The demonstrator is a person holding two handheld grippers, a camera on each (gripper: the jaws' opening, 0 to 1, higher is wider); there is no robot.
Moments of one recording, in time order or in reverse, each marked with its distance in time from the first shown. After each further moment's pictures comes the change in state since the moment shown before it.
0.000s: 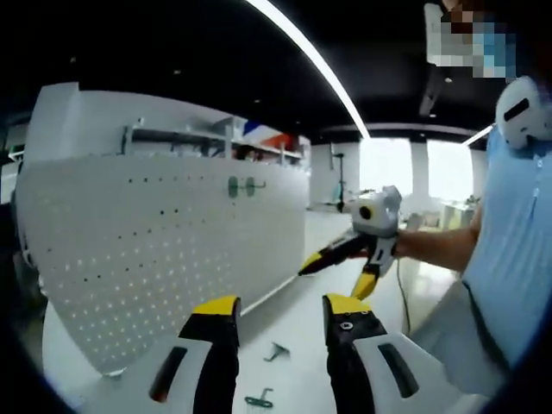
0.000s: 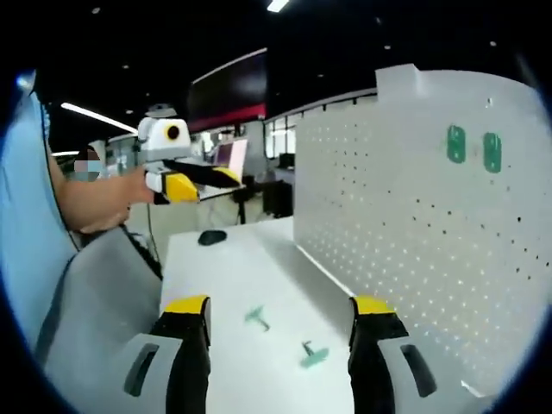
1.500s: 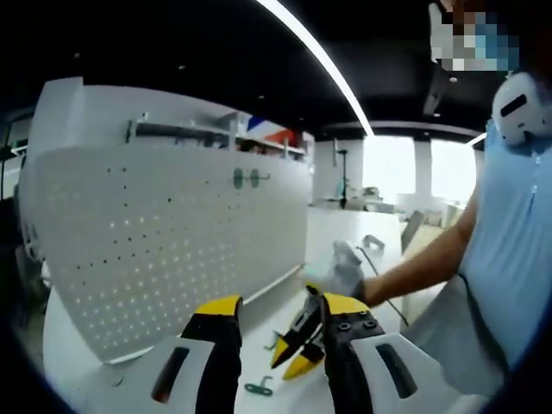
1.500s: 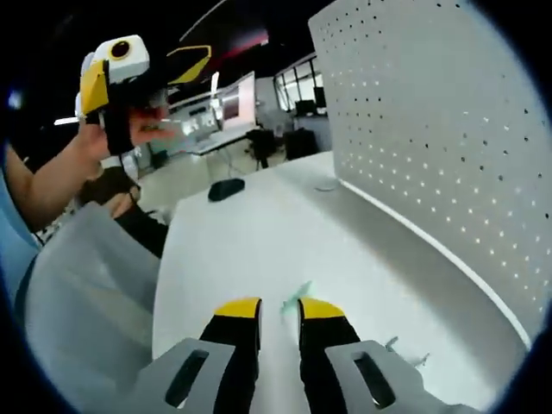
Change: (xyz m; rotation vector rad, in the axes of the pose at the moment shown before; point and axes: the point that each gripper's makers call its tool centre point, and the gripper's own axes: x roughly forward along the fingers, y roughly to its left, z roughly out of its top) left arm -0.014 0.006 -0.012 -0.017 0.017 0.016; right arm 0.128 0.044 -0.080 0.145 0.235 0.138
